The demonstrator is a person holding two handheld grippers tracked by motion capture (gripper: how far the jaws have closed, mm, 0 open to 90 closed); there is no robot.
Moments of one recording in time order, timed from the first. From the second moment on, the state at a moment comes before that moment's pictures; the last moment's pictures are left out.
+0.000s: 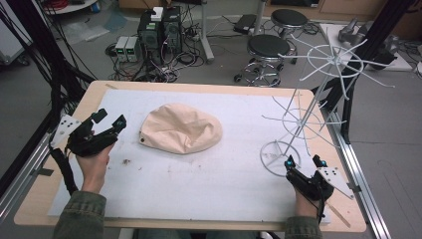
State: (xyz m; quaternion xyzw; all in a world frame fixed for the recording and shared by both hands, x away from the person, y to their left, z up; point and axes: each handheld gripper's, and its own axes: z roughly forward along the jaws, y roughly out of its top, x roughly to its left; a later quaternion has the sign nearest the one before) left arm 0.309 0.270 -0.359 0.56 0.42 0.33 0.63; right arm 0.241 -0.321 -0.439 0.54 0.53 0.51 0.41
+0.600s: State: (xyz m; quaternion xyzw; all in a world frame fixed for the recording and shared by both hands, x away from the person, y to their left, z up) left arm 0.337 0.222 -0.351 0.60 0.40 0.28 0.64; right arm 0.241 -0.319 -0.438 0.54 0.53 0.51 0.41
